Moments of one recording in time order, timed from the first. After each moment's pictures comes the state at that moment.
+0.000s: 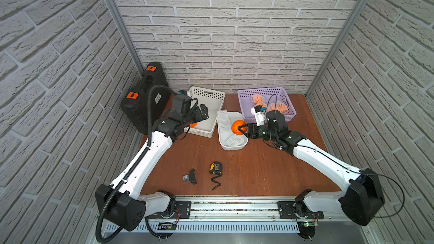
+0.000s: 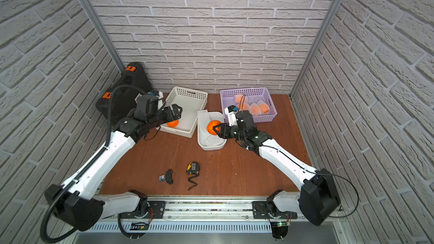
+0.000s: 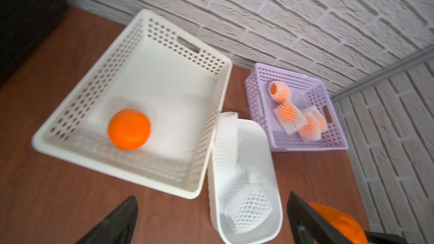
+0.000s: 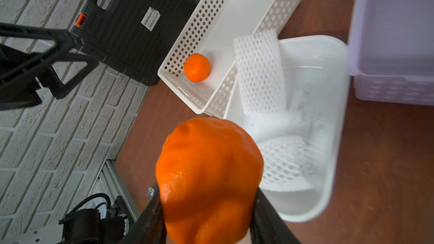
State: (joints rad) left arm -0.36 1.22 1.20 -0.62 -0.04 -0.54; right arm 0.52 1.37 1.01 -0.17 -0.33 0.57
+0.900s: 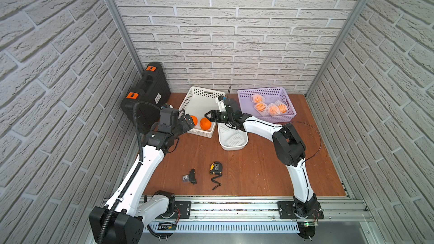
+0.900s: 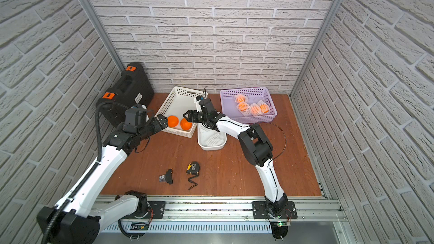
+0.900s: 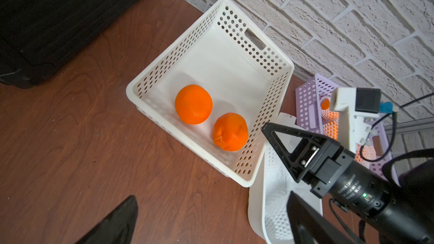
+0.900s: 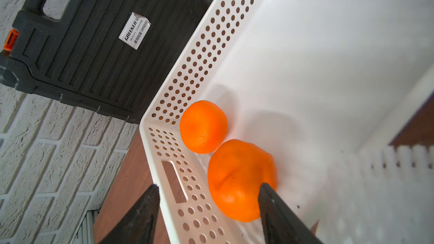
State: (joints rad) left arm -0.23 1.08 1.03 -0.64 -0.08 -0.62; right arm 0.61 2.20 1.68 0.01 -0.31 0.63
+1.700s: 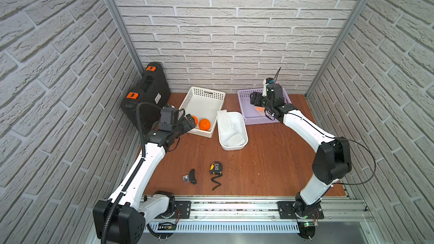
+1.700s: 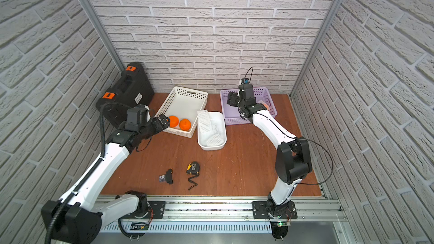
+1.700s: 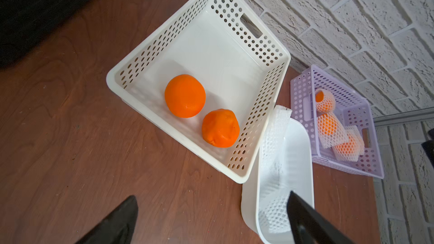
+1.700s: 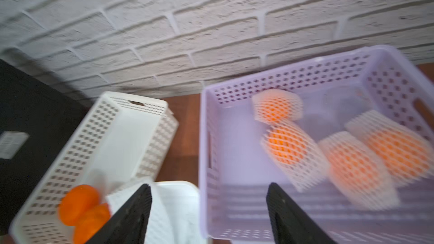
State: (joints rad) left arm -0.21 1.12 1.01 -0.60 0.01 -0.63; right arm 0.28 1.74 1.45 -0.27 0.12 0.38
